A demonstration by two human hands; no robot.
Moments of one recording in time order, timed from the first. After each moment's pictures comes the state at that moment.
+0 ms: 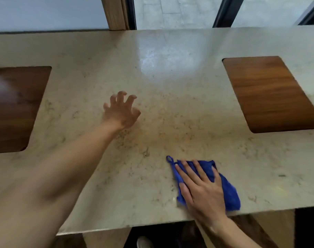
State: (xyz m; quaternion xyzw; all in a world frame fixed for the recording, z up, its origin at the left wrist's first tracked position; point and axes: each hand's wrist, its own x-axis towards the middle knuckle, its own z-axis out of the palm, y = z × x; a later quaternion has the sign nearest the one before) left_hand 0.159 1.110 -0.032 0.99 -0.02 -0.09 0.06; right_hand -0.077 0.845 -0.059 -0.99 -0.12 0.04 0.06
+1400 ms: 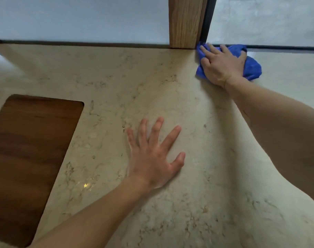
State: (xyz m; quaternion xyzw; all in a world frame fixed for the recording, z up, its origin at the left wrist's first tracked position) left_hand 0.293 1.182 -0.079 1.00 0.02 -0.03 0.05; right_hand 0.576 1.020 -0.057 -0.99 -0.13 0.08 0.07
